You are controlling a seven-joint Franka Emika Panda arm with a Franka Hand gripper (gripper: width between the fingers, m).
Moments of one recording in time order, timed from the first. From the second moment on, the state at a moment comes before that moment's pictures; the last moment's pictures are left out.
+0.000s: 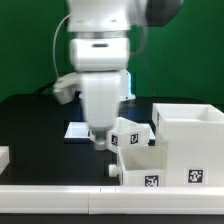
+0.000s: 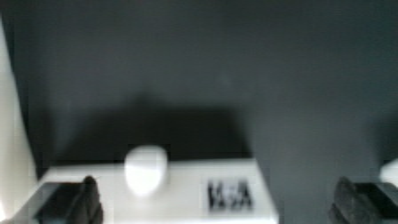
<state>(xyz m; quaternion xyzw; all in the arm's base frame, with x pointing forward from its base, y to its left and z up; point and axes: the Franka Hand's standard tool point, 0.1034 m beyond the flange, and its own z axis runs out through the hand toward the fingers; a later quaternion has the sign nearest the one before) 0.565 -0.068 0.055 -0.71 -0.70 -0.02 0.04</state>
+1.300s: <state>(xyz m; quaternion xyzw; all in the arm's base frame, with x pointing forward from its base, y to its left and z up) 0.570 -0.017 0.028 -0.73 -0.67 -0.06 0.10</state>
